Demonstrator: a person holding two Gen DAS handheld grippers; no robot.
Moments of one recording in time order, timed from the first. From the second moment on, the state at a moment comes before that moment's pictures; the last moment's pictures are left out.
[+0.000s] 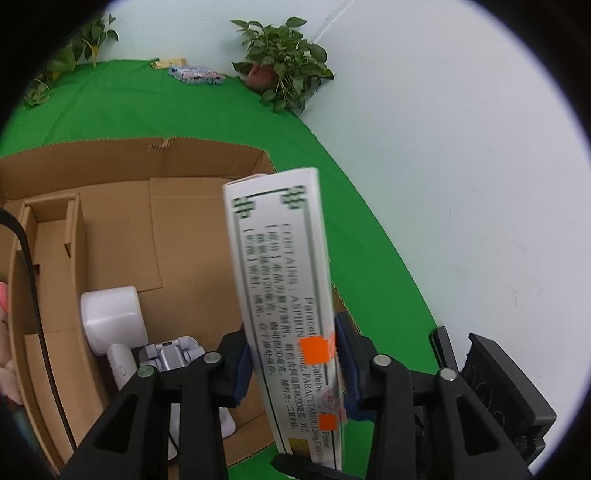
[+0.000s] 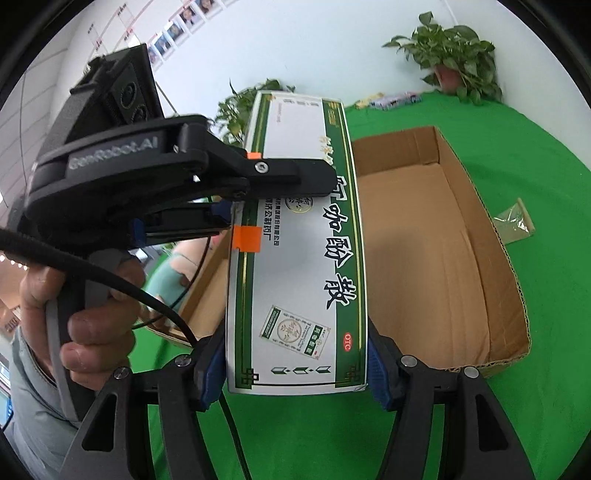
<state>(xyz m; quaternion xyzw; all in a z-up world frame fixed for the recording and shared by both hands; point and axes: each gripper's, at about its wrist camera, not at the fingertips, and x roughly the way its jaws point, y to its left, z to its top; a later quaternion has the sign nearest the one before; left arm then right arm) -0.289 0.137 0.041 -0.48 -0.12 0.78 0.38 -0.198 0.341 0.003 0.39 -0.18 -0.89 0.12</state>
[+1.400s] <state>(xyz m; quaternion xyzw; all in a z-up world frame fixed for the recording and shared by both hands) -0.305 0.093 0.004 -0.53 -0.06 0.81 0.25 -0.302 0.347 -0.076 0.51 -0.11 -0.85 0.01</state>
